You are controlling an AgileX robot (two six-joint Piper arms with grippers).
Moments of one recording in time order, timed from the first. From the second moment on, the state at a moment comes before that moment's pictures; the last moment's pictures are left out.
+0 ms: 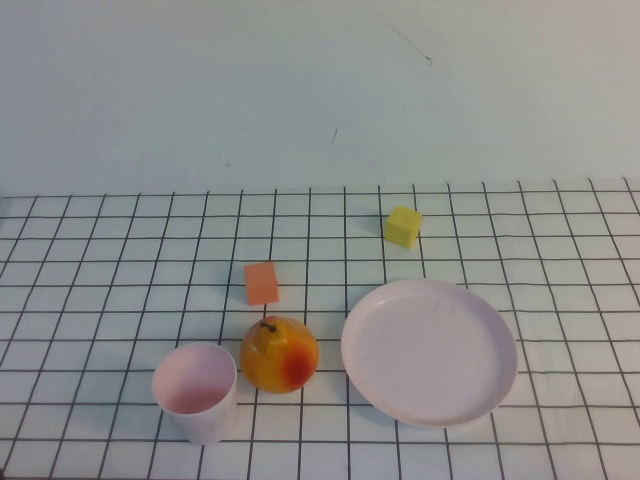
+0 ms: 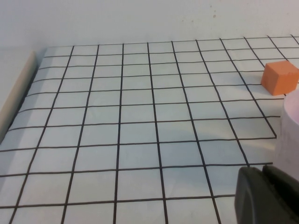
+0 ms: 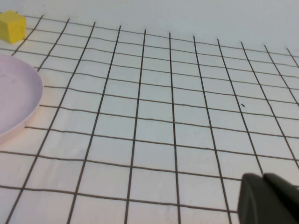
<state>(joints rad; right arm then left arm) -0.03 -0.01 0.03 -0.03 0.42 -0.13 -0.09 -0.01 0.03 0.02 0.36 -0.09</state>
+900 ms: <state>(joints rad) -0.03 -0.01 0.03 -0.03 0.42 -0.13 -0.09 -0.01 0.03 0.03 -0.65 -0.09</state>
